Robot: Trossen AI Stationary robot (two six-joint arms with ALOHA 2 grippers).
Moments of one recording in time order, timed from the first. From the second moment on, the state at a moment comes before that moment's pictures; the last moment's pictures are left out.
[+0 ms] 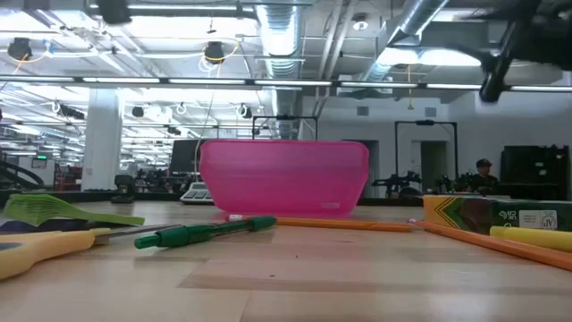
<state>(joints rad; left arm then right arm) -0.18 0.51 0.59 0.05 -0.20 -0.95 0.01 0.05 0.11 0.31 0.28 0.82</state>
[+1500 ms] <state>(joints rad) -1.07 1.71 1.12 -0.46 -0.39 -2.02 0.28 1.73 1.42 -0.18 -0.29 -0.16</state>
